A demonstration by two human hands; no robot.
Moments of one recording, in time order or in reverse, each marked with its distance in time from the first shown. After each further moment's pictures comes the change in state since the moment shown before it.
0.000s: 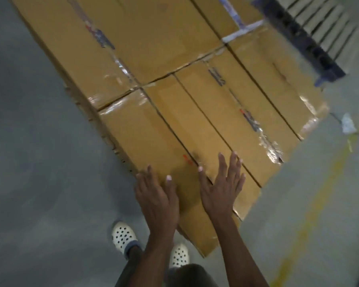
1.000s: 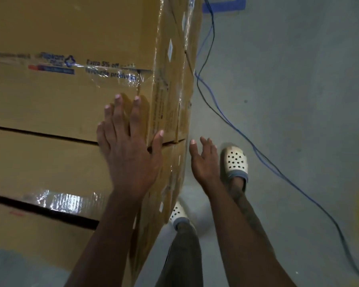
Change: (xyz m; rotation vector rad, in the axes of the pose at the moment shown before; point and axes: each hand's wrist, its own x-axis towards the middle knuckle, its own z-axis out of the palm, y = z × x) left_hand -0.086 0.141 0.286 0.864 -0.370 0.991; right_hand 0.010 0.334 0.097 0.898 -0.346 0.977
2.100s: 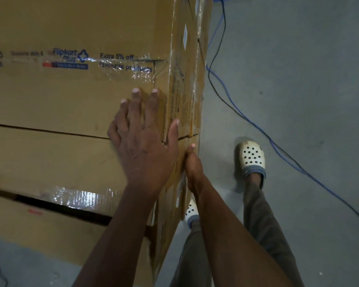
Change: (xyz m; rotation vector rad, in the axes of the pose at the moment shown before) left_hand 0.000 -0.003 -0.002 0.056 0.055 0.005; right_hand -0.008 -0.002 0.089 0.560 -0.201 0.461
